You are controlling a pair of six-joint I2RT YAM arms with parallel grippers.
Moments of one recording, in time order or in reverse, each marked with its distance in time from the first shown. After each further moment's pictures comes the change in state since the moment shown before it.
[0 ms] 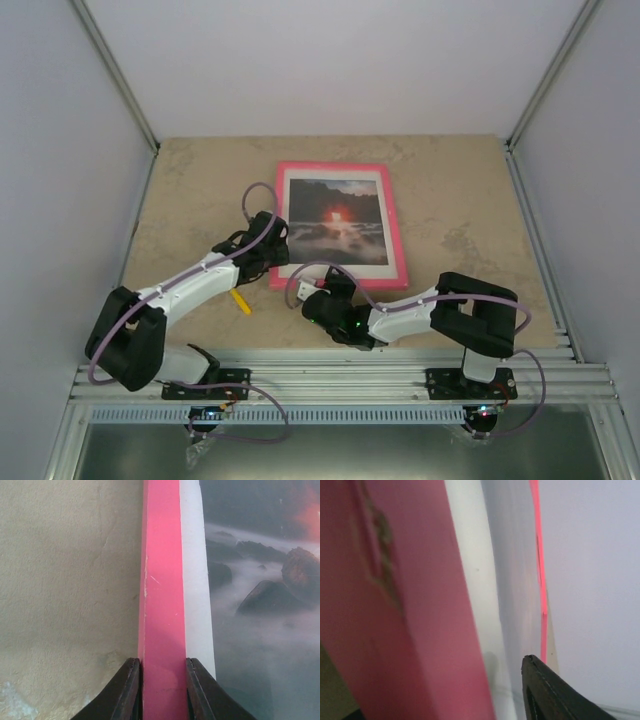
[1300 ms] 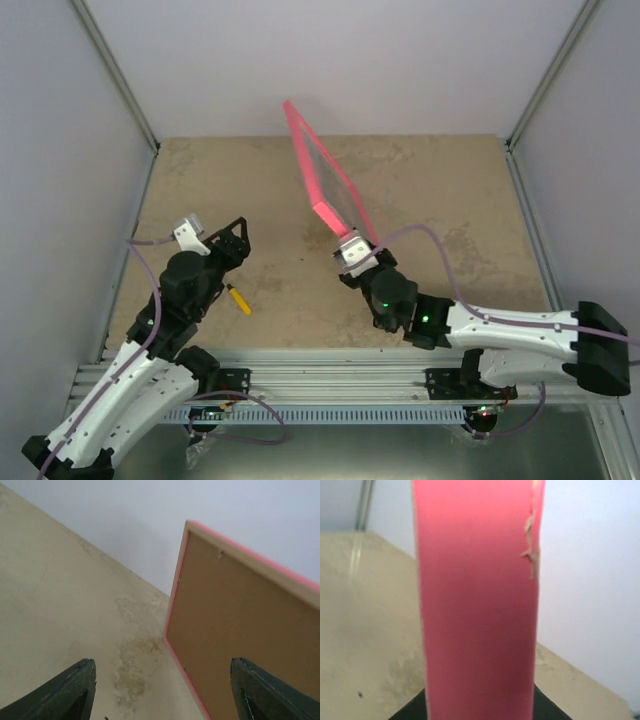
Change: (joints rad) left arm -0.010 -0.838 -0.141 0.062 -0.151 -0.201; right arm -0.010 -0.585 -0.050 0.100 -0.032 0.158
